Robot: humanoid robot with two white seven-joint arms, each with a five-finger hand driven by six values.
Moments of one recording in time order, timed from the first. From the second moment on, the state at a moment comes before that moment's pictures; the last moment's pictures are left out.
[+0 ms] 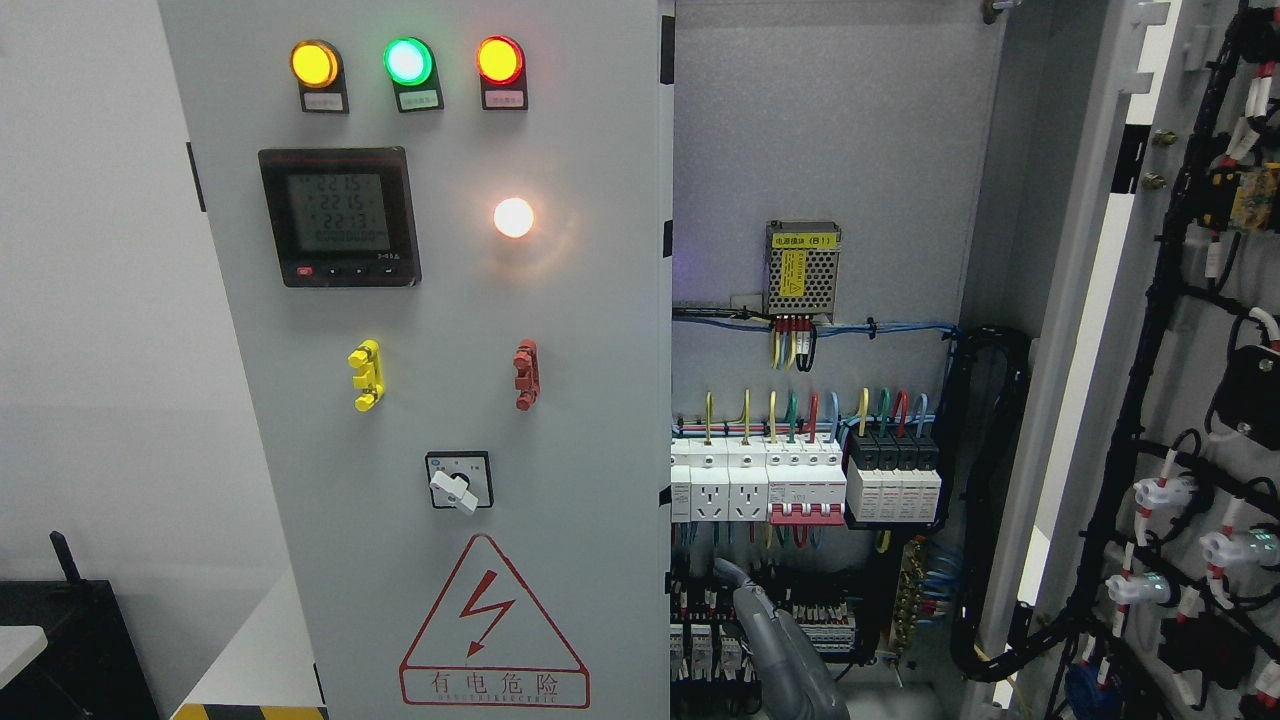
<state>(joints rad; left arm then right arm) 0.07 -0.04 0.05 -0.09 0.00 -0.03 -0.23 -0.38 0.00 0.29 -1.52 -0.20 0.12 0.08</state>
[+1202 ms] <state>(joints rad) 0.07 -0.04 0.05 -0.09 0.00 -0.03 -0.23 -0.45 0.00 0.30 -1.46 -0.26 0.12 0.10</state>
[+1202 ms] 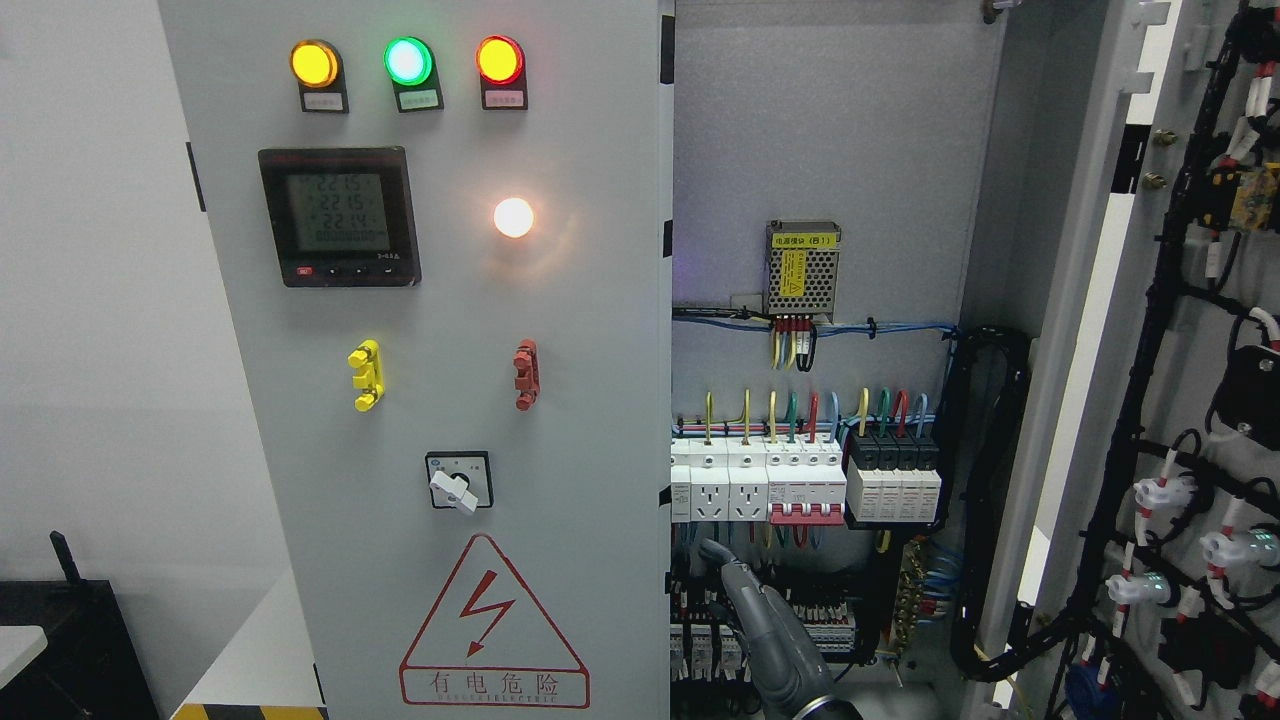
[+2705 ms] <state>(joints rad) 0.07 -0.04 0.05 -0.09 0.00 -0.03 -0.23 -0.49 0.00 0.31 -1.43 -0.29 0.12 0.20</state>
